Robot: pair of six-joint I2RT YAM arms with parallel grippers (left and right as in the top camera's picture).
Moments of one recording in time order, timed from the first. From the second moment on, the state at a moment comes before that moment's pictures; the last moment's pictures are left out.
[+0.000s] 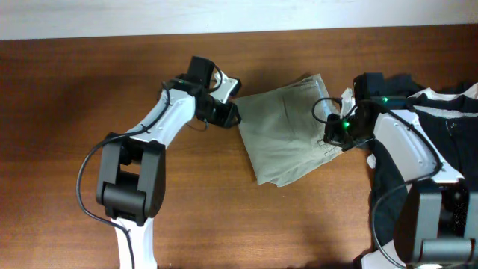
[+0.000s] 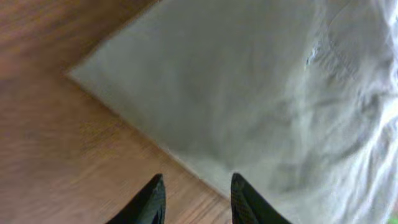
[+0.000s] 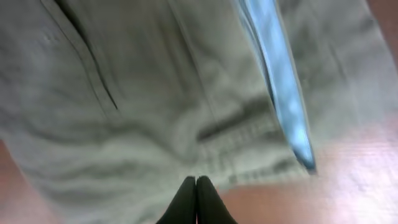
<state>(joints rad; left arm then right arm) -0.32 2.14 1.58 -0.64 0.49 0.11 -0.03 1.73 1.21 -0.82 -0.30 0.20</state>
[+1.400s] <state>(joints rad) 0.38 2.14 1.50 -0.67 0.54 -0.46 -0.04 1.47 1.25 -1.03 -0.44 0.16</state>
